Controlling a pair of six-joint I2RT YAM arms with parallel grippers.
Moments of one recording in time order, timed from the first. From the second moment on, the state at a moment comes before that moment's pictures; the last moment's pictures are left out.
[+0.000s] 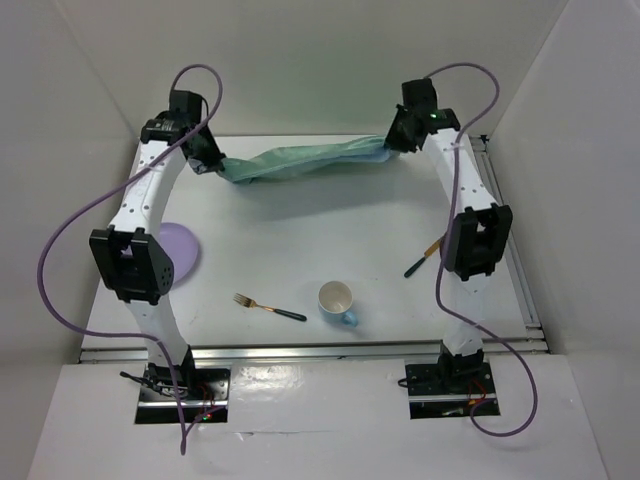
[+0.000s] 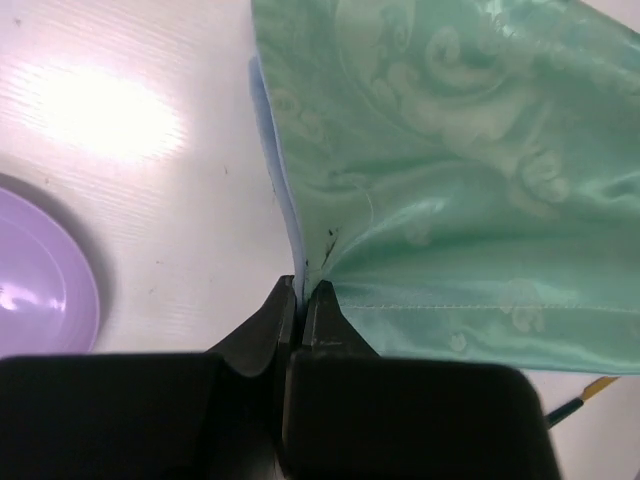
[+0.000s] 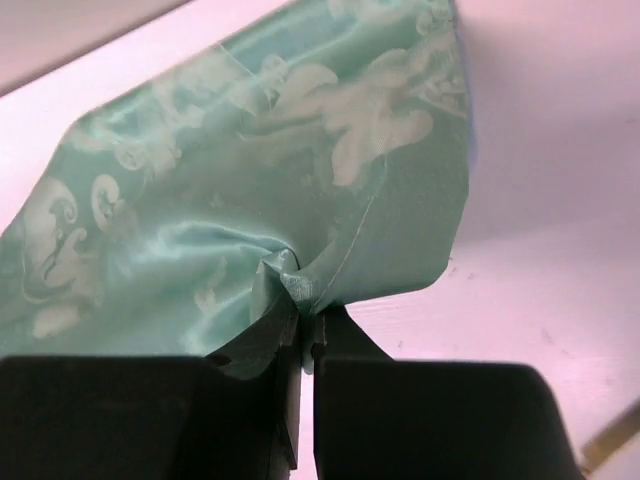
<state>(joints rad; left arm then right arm) -0.06 1.90 1.98 -0.98 -0.03 -0.53 0.19 2.14 2.20 -0.83 0.08 0.53</state>
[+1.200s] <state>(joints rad) -0.08 1.83 1.54 -0.90 -0.01 -0.53 0.27 1.66 1.01 -0.70 -0.14 0.60</state>
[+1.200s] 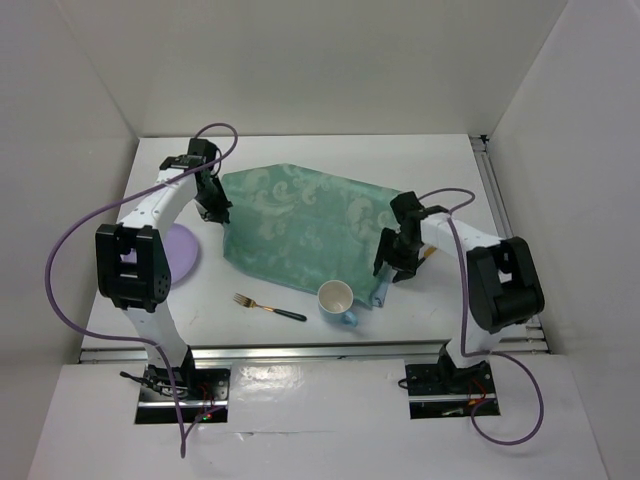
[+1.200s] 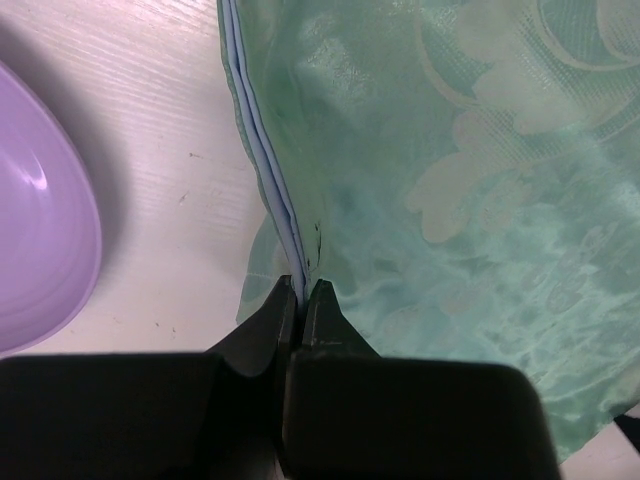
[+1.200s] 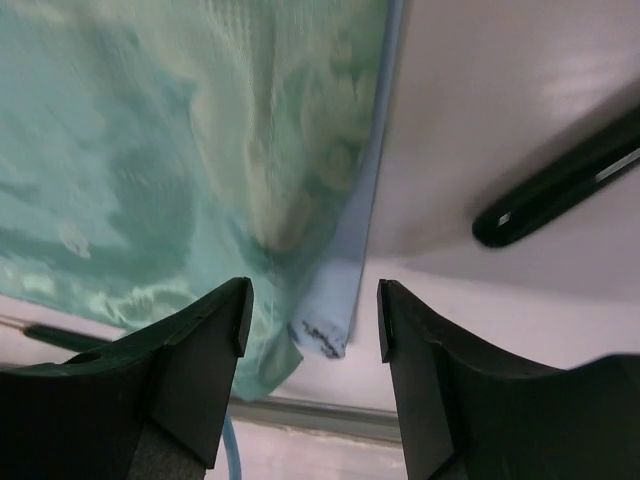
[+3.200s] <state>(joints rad) -0.08 1.83 1.51 -0.89 -0.02 -0.52 0.48 1.40 0.75 -0.69 0.00 0.89</state>
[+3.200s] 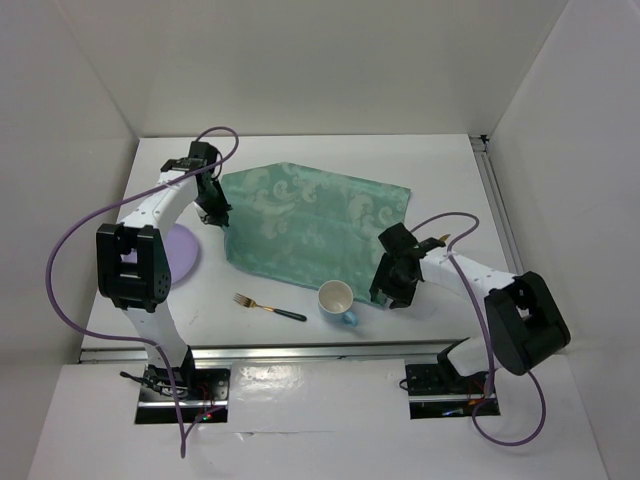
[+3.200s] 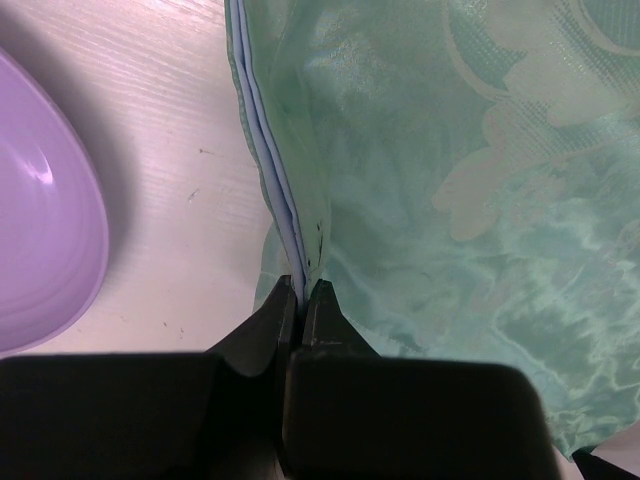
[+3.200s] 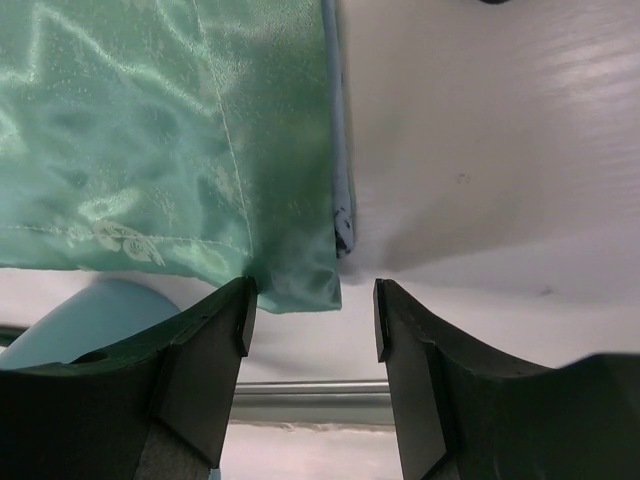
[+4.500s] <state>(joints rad) 0.02 1.66 2.11 -1.03 0.15 -0.50 0.28 1.48 1.83 -0.80 0.24 0.54</state>
